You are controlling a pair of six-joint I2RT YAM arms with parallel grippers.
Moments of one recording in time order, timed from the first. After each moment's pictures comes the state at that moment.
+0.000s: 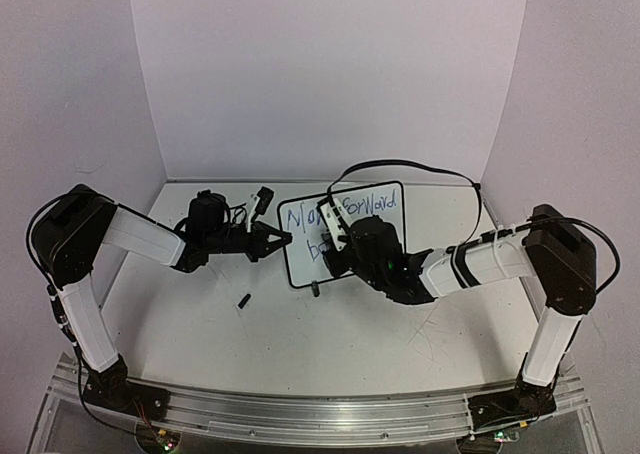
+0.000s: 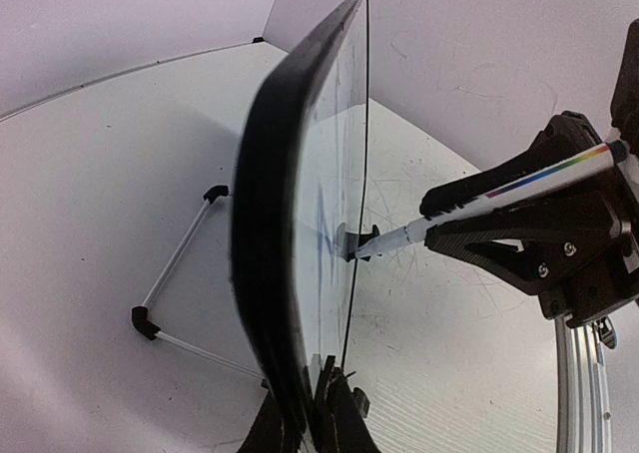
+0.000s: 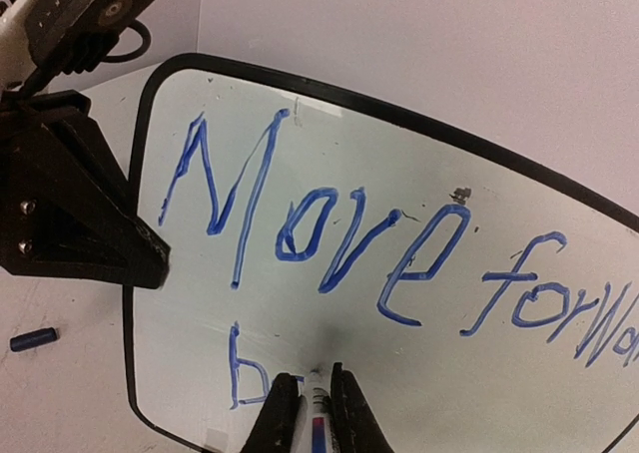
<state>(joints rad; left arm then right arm) -0.55 1.81 0.86 0.63 0.64 -0.15 0.96 1.84 1.03 0.50 0.41 -0.08</state>
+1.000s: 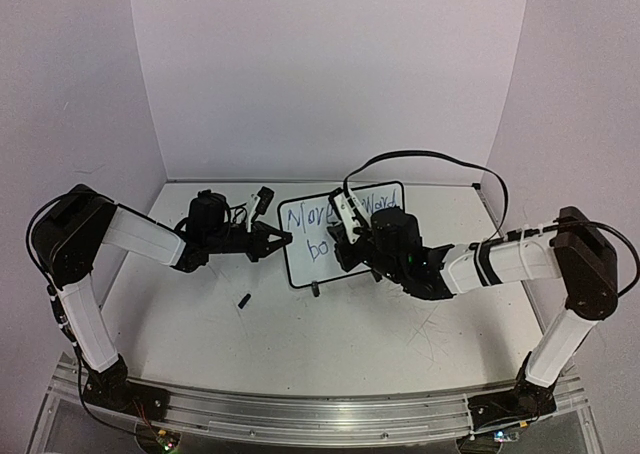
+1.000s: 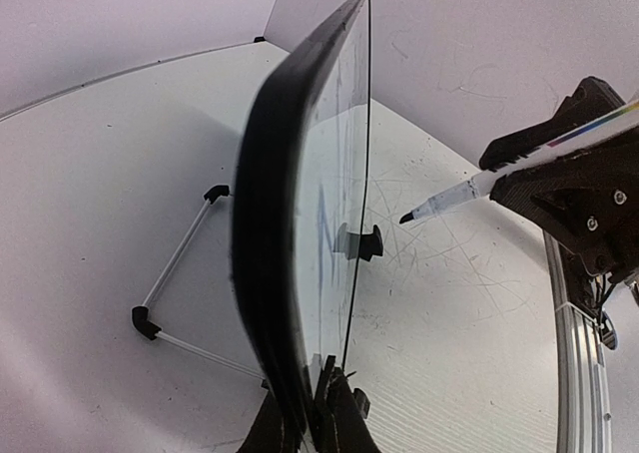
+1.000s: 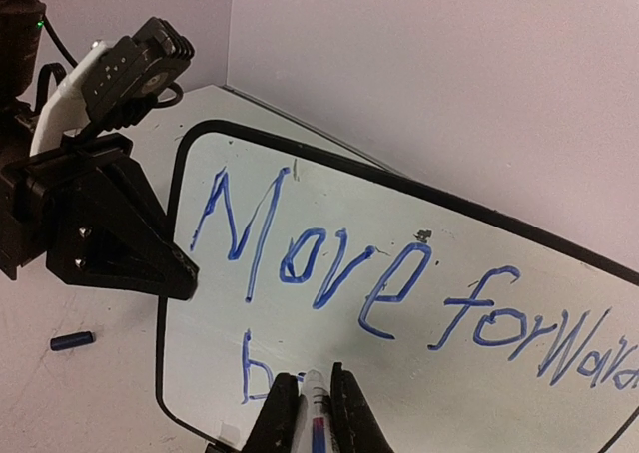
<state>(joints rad) -0.55 1.81 0.86 0.62 0.63 -0.15 0.93 1.72 0.96 0.50 0.29 -0.09</state>
